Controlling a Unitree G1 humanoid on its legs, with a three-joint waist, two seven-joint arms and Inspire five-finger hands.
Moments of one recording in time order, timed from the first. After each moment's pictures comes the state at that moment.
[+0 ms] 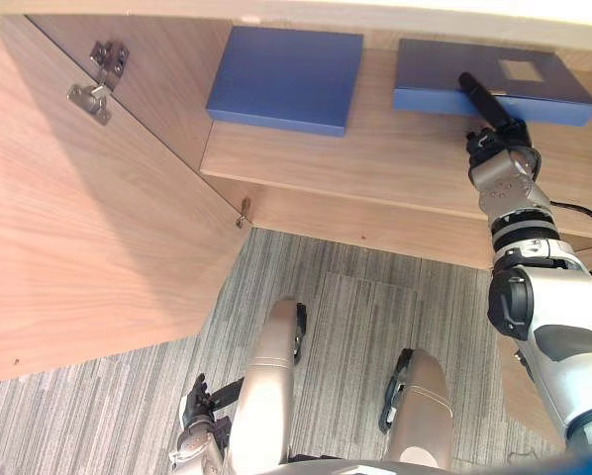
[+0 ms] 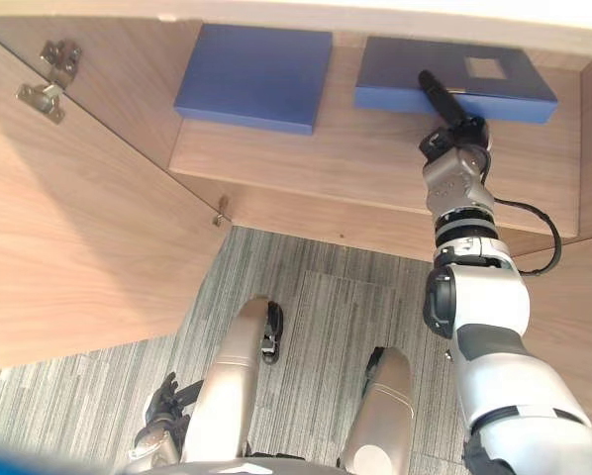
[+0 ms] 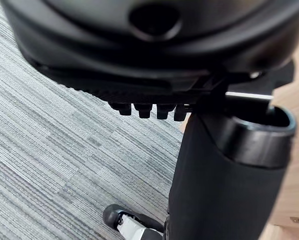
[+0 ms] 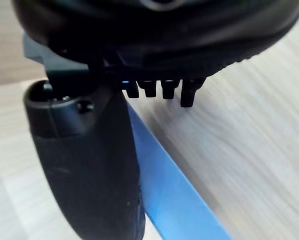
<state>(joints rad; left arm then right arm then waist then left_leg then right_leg) 0.09 -0.01 0.28 0.78 -0.17 -0.02 0.13 -1.17 -0.46 -0.18 1.09 0.71 0.09 -0.35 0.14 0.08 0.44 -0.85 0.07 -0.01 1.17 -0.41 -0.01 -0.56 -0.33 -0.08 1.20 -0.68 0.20</state>
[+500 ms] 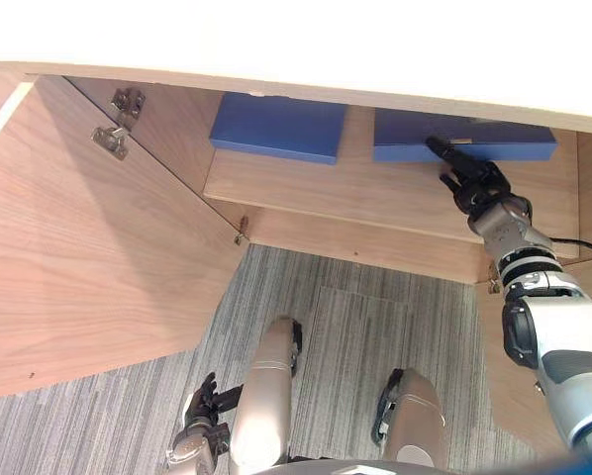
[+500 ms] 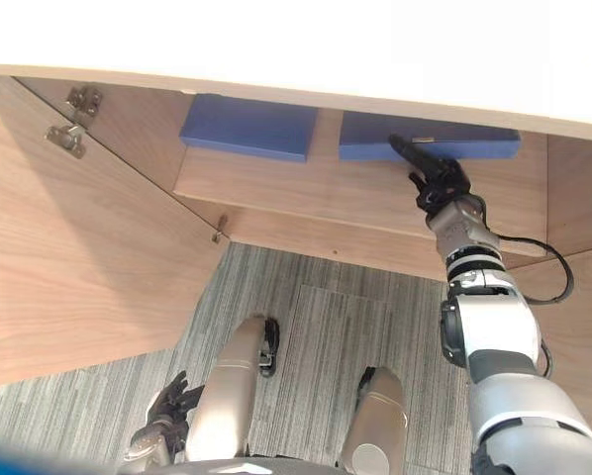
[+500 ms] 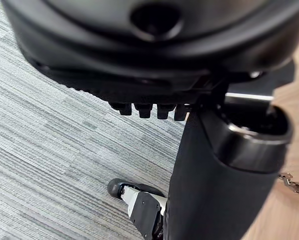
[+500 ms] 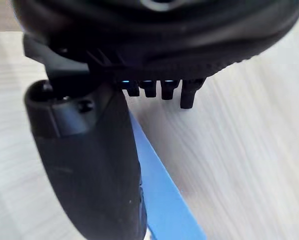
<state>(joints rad) 0.09 0.04 0.25 0.83 -0.12 -0.01 0.02 -1.00 -0.51 -0.03 1.16 0.79 0.10 -0.04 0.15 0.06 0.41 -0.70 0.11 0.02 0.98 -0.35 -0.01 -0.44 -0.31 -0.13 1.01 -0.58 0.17</state>
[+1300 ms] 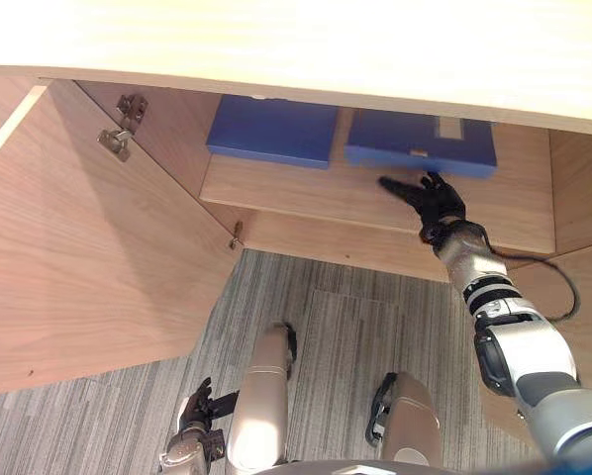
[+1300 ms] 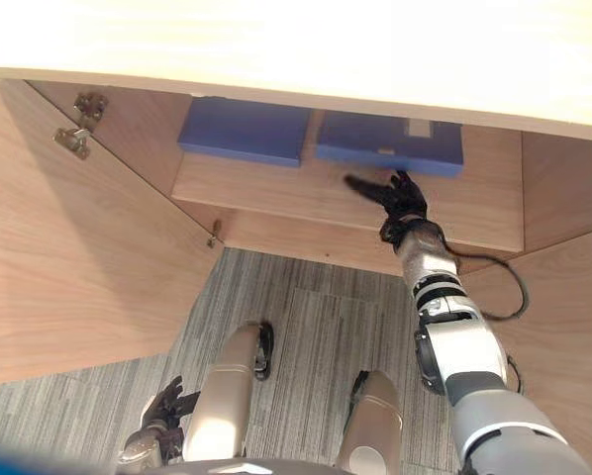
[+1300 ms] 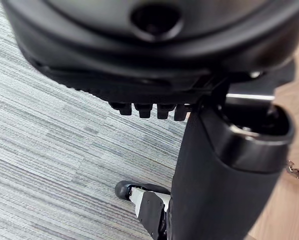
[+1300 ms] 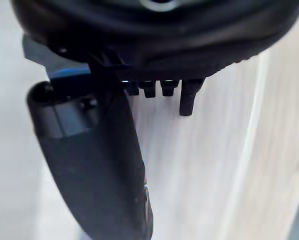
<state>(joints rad) 0.10 0.09 0.19 0.85 -0.11 -0.03 0.06 -0.88 -0.37 0.15 0.99 0.05 0.03 -0.10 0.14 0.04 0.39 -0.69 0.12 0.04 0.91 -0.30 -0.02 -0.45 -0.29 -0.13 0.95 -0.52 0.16</state>
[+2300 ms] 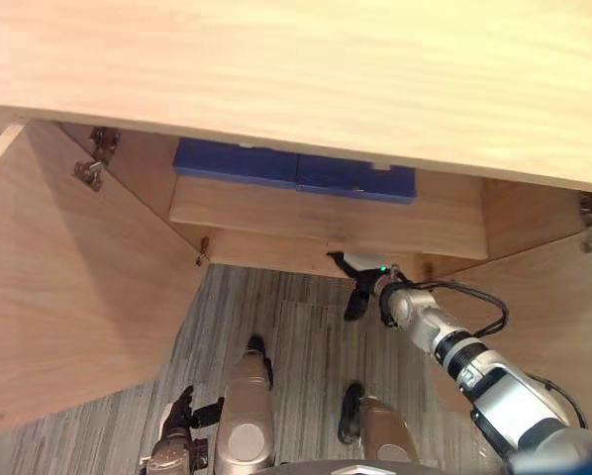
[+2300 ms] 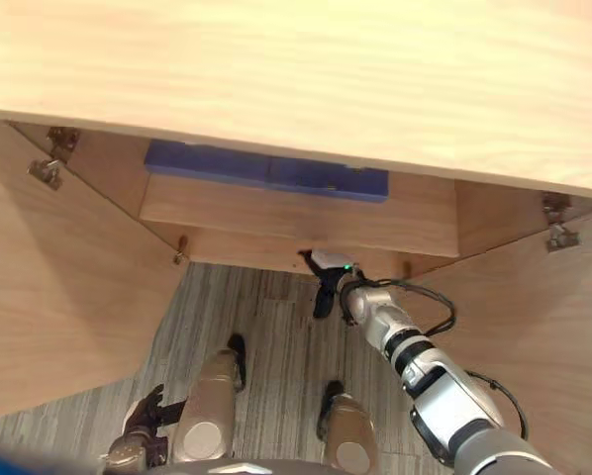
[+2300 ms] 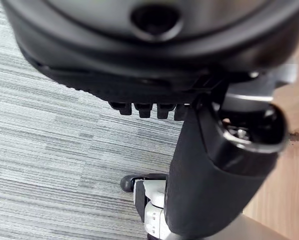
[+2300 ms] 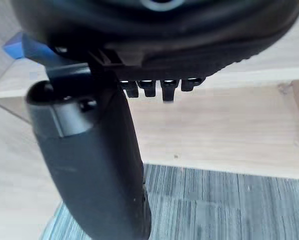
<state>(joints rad) 0.10 0.19 0.16 0.91 -0.05 -0.03 0.08 -0.58 -0.34 0.64 0.73 -0.66 -0.02 0.13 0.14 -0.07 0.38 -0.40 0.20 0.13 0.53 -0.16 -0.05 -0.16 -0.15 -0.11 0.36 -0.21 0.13</state>
